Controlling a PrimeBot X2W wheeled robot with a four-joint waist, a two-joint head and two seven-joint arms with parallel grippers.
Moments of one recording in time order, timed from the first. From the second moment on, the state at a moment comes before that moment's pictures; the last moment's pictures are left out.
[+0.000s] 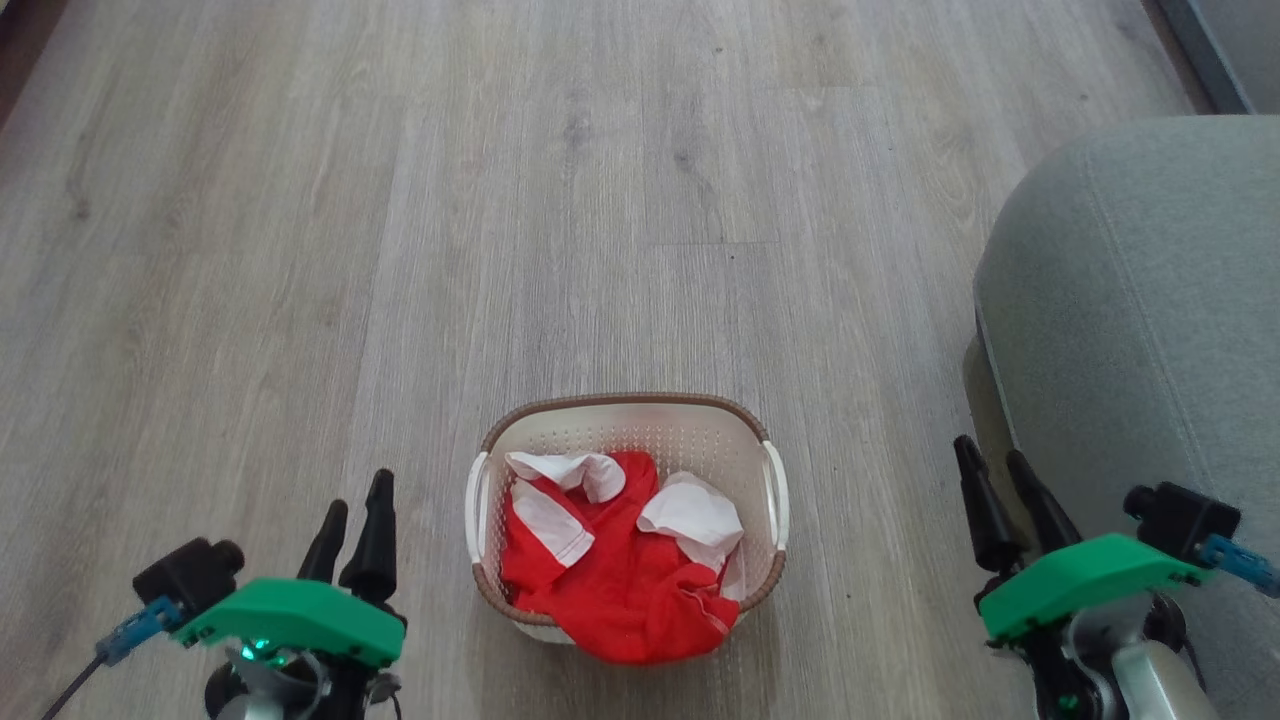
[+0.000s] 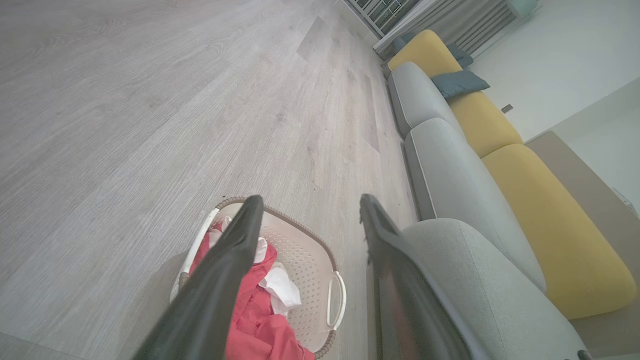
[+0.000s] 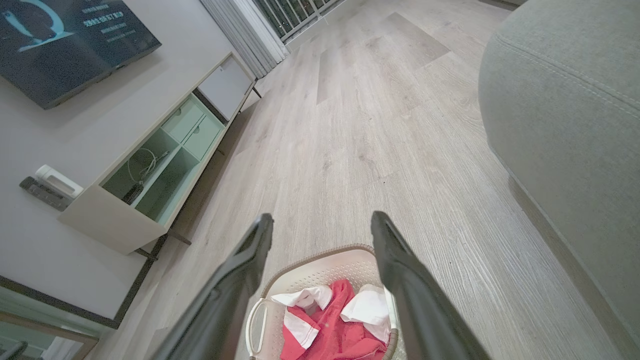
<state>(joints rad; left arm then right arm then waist) -0.03 0.04 -0.05 0.26 -0.83 -0.02 -0.06 -0.06 -0.09 0.03 0.30 0.70 0.13 -0.06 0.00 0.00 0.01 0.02</state>
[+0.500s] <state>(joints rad) -0.03 0.04 -0.08 0.24 -0.64 0.00 -0.11 -0.07 -0.11 0.07 0.32 0.51 0.13 -0.11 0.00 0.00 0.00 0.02</state>
